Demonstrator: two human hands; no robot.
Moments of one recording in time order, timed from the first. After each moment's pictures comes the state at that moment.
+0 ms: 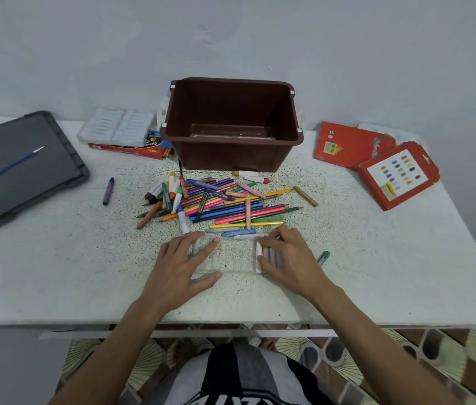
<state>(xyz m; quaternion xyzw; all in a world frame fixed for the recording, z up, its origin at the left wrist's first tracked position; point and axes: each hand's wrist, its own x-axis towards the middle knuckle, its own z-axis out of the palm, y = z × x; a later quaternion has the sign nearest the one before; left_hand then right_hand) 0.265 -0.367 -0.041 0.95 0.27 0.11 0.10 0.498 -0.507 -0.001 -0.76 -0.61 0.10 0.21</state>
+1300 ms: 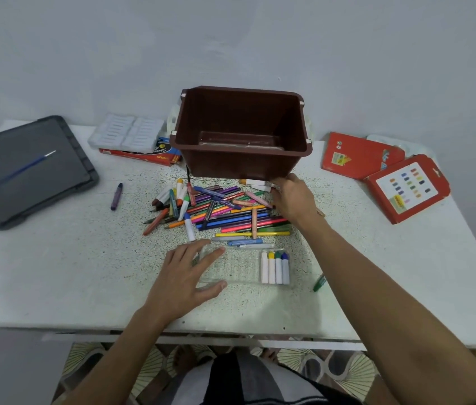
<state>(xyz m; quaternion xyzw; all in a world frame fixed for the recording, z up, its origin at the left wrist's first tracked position) 0.265 -0.367 -0.045 0.94 0.27 0.13 0.13 0.575 -0.375 0.005 -0.85 -0.50 0.04 0.16</state>
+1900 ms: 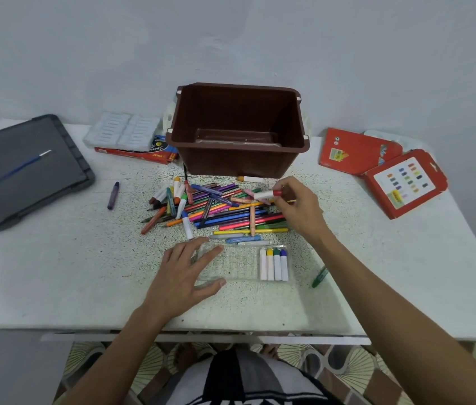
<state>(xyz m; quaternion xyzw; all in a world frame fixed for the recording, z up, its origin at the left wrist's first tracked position) 0.265 -0.366 -0.046 0.95 0.27 0.13 0.12 0.551 -0.424 0.034 -0.76 -0.42 0.21 0.44</state>
